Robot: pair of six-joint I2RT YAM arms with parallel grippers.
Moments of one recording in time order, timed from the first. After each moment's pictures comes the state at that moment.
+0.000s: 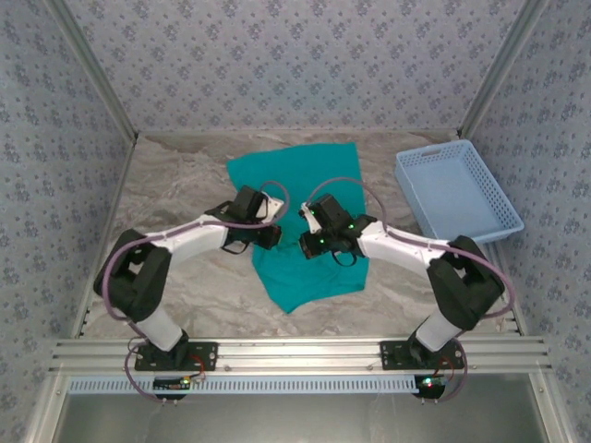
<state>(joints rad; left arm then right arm) -0.57 1.59 0.95 -0.30 0.29 -0.16 0.74 1.56 0.95 -0.33 -0.17 0.30</state>
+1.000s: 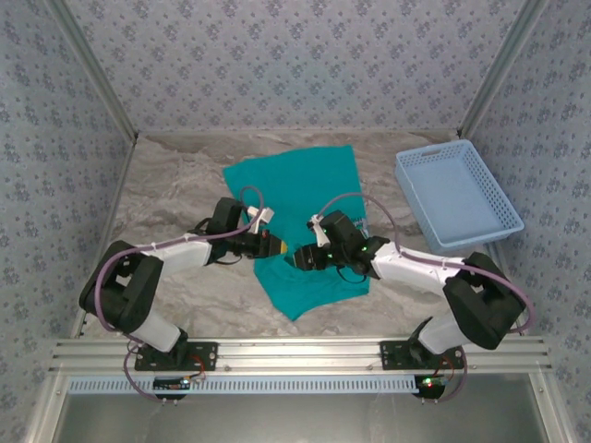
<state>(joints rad) -0.49 1.54 0.68 0.07 0.80 -0.56 0.77 1.45 0.74 -0.10 -0.24 0.49</state>
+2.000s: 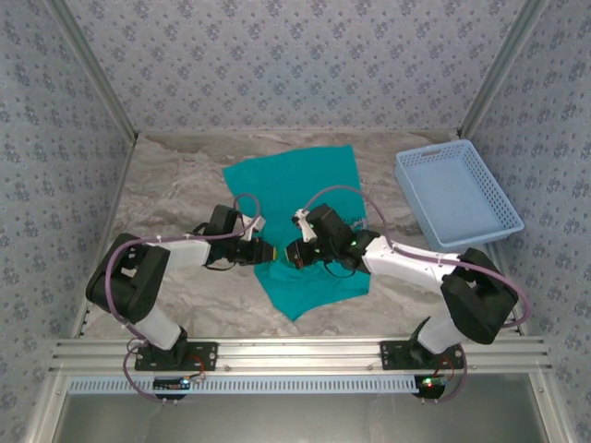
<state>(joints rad) -0.44 1.61 0.65 0.01 0.71 -0.47 0.83 1.49 0.89 -0.15 -0.27 0.47</state>
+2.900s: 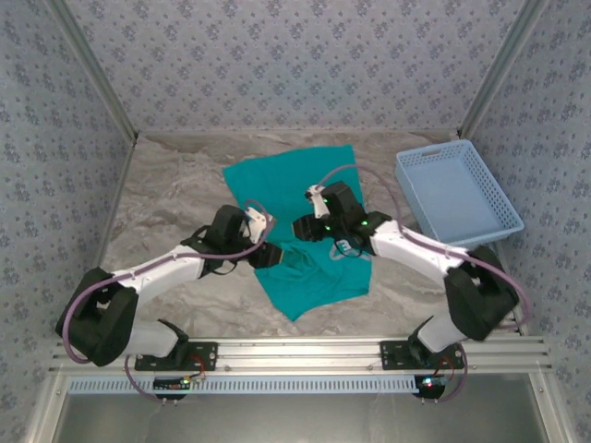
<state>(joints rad) -0.62 1.33 0.67 -0.11 0.42 -0.17 0.67 1.45 0.94 -0.20 -0.22 0.34</state>
